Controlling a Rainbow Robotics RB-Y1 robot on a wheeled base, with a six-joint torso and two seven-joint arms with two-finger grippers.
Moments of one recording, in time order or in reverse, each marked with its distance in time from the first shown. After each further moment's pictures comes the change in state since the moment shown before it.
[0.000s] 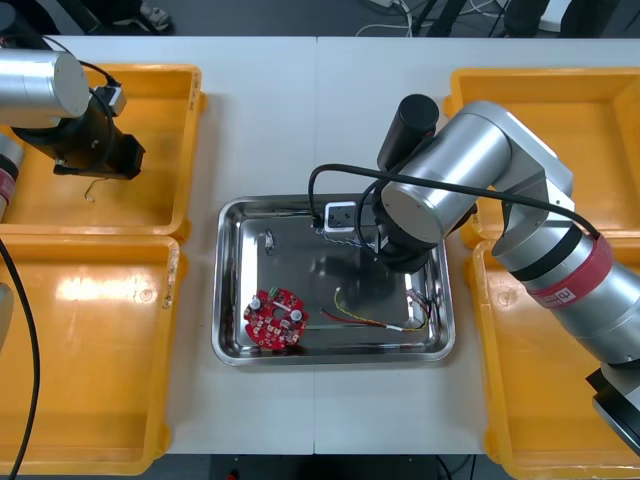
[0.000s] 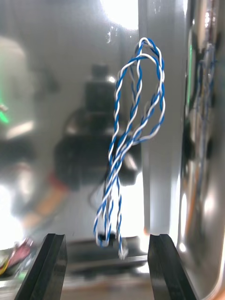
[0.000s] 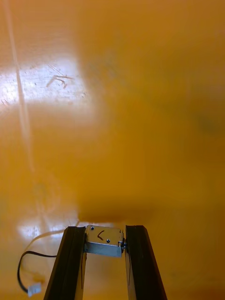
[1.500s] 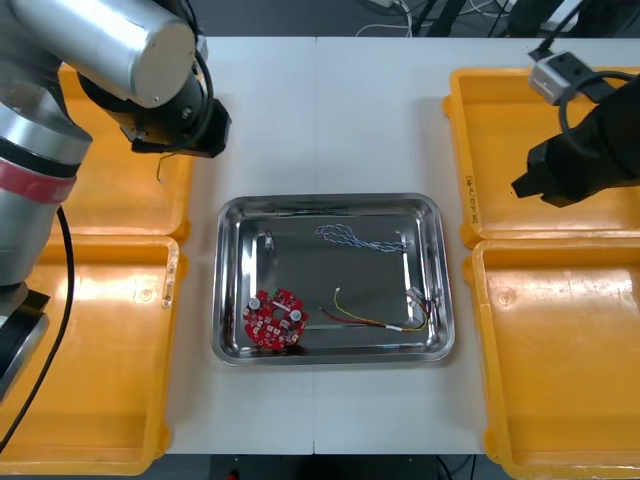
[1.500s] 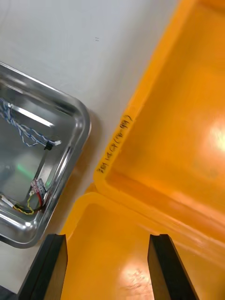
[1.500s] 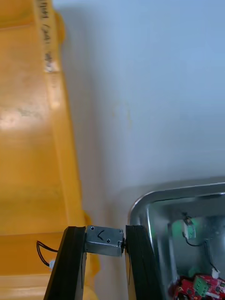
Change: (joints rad) right arm 0.130 -0.321 -0.597 -0.363 -0.432 0.237 -0.838; left arm 0.013 -0.068 -0.245 -0.739 -0.028 0.457 0.501
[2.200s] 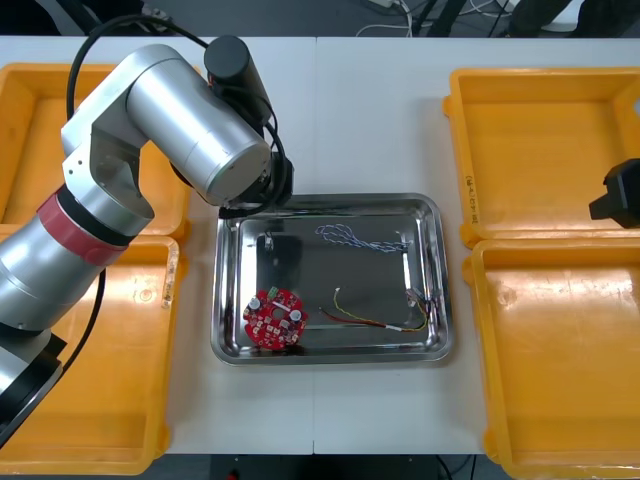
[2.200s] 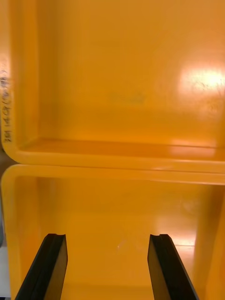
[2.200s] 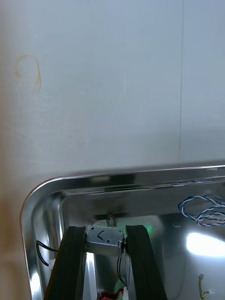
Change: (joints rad) right arm 0.209 -0.114 -0.132 -0.051 0.041 0.000 -0.239; left arm 0.072 -0.026 -0.251 -0.028 0.014 -0.205 0.349
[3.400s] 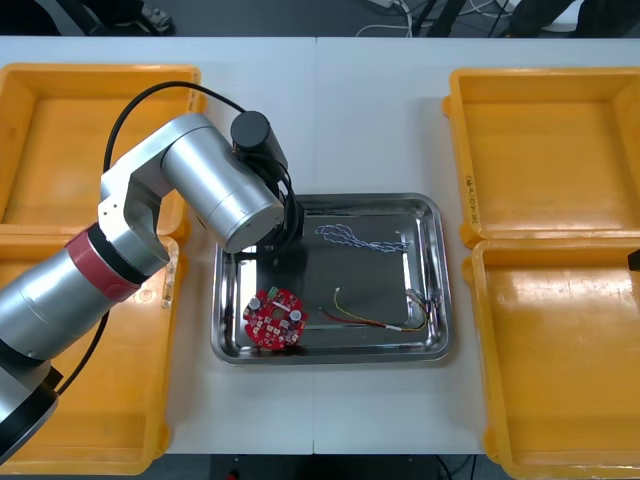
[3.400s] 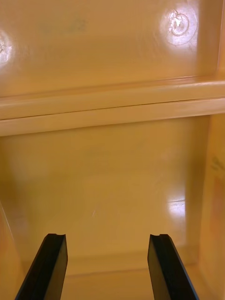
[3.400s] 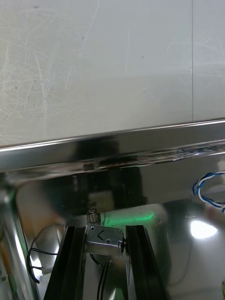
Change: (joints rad) right arm 0.201 -0.015 -0.104 0.034 -0.017 -0.027 0.000; left arm 0.061 -0.001 -0.121 0.077 0.008 -0.149 0.000
